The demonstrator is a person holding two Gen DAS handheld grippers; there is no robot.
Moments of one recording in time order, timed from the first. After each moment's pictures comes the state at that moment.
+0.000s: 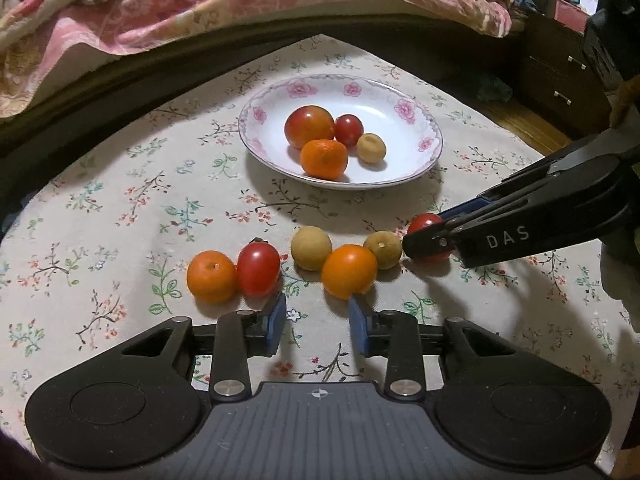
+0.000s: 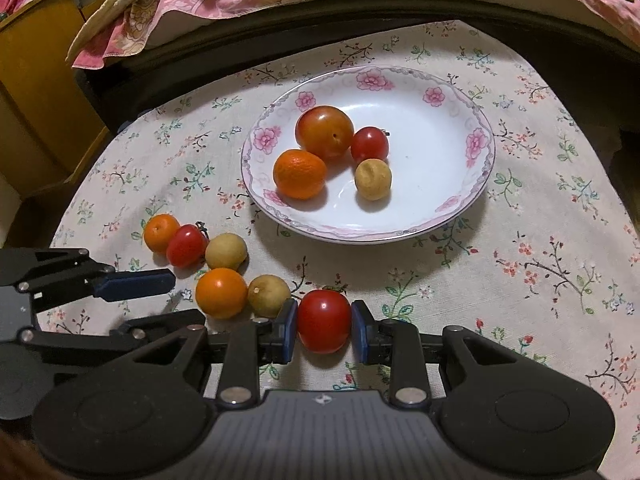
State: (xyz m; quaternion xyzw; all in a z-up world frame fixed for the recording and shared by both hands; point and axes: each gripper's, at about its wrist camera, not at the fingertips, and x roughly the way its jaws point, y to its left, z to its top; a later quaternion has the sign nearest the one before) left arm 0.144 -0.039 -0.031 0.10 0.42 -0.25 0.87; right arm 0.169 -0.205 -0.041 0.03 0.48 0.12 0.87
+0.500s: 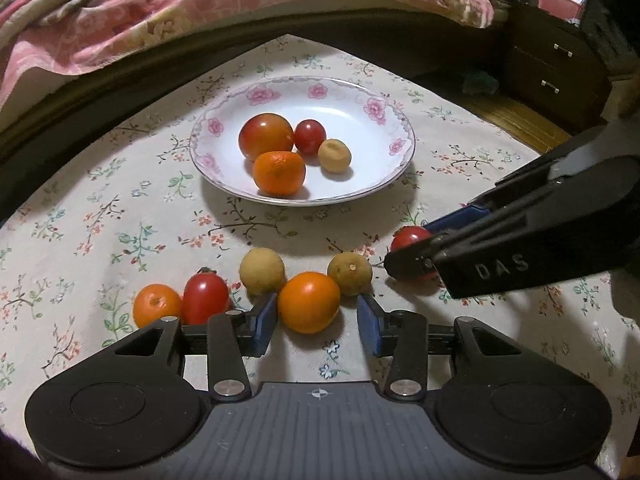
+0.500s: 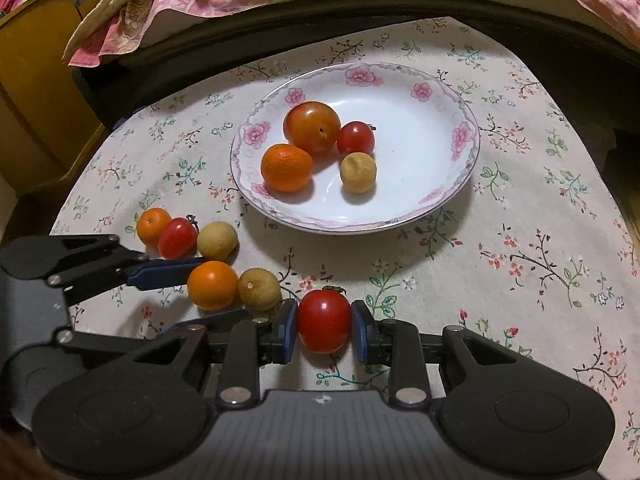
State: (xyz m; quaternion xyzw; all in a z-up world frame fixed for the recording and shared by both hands) left arm 0.152 -0.073 -0.038 0.12 0.41 -0.27 0.86; right arm 0.166 -0.214 -0.041 0.03 0.49 0.12 0.86
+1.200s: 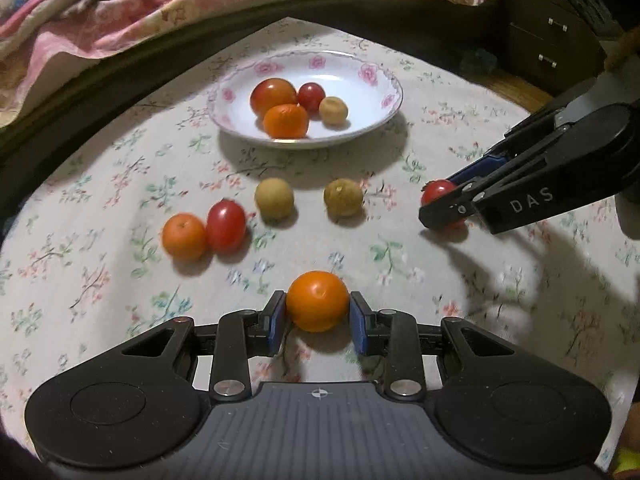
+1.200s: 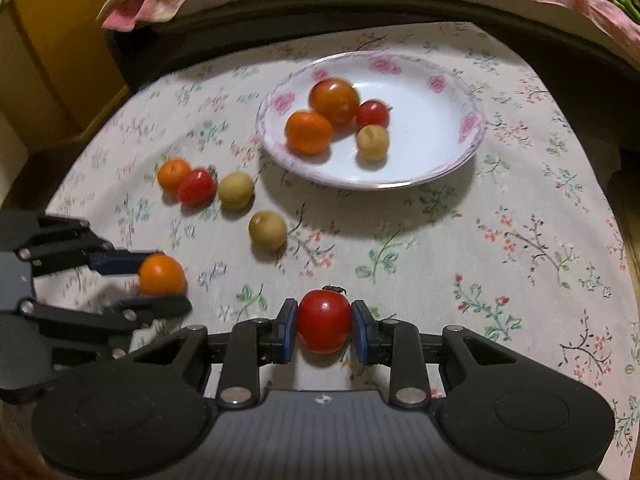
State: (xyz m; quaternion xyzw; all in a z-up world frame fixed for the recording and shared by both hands) left arm 0.108 -0.045 -0.041 0.16 0.42 -0.26 0.86; right arm 0.132 -0.209 -0.045 -0.03 0.48 0.14 0.86
